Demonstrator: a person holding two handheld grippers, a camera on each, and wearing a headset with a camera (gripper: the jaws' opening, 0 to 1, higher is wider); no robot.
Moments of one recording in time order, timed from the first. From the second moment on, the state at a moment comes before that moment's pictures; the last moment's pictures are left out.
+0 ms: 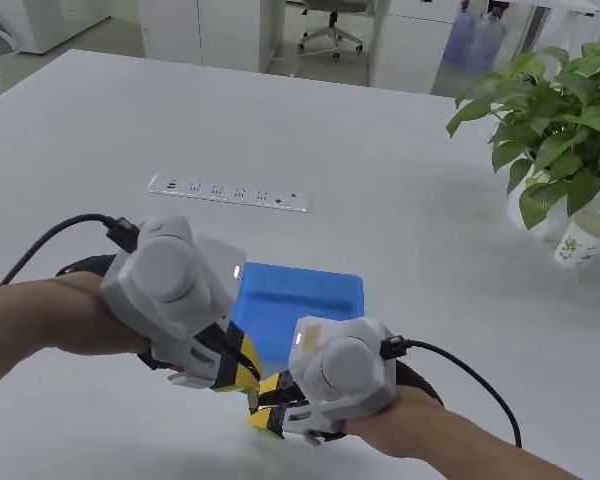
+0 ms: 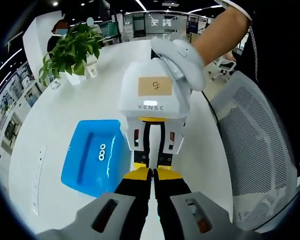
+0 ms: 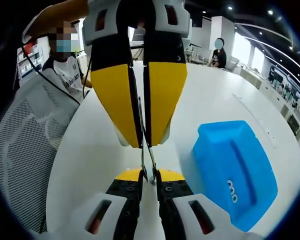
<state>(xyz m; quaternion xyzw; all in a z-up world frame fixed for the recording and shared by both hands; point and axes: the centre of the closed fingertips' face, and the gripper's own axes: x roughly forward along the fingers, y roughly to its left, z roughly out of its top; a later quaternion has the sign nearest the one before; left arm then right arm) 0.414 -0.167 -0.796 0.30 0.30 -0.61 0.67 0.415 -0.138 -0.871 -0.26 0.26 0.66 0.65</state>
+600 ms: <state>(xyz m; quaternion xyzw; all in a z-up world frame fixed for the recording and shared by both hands) 0.417 -0.174 -0.796 0.30 0.30 -0.61 0.67 0.417 -0.138 -0.870 -0.26 0.26 0.66 0.66</state>
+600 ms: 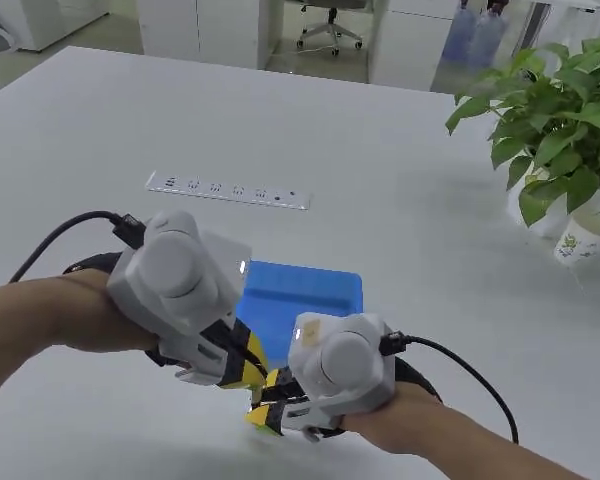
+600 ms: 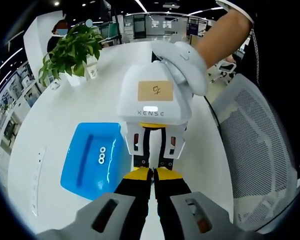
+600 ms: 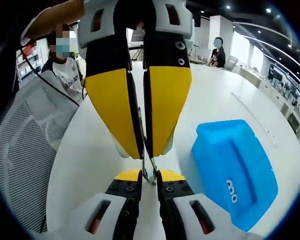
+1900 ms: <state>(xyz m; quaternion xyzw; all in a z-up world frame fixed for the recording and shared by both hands) 0.418 -0.172 -0.765 0.30 0.30 -0.61 0.67 0.417 -0.138 -0.840 -0.26 0.25 0.66 0.66</state>
